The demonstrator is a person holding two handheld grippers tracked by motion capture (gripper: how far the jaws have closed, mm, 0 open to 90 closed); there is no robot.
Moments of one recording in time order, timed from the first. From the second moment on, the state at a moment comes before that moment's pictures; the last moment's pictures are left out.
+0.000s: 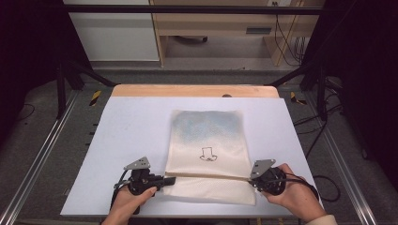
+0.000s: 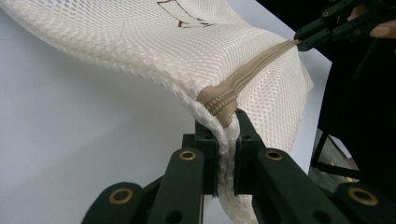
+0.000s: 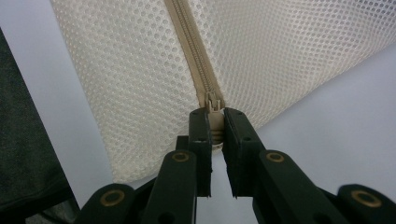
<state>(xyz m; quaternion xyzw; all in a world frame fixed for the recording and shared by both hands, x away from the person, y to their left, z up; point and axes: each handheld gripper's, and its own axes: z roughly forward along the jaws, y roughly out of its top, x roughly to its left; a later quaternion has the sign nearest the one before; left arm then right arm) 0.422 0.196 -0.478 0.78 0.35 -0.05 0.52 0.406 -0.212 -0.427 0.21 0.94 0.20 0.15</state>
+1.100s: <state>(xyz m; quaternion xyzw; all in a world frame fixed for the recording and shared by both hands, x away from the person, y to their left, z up) 0.422 0.196 -0.478 0.78 0.35 -0.05 0.52 0.405 -0.217 -0.432 0.22 0.94 0.20 0.15</state>
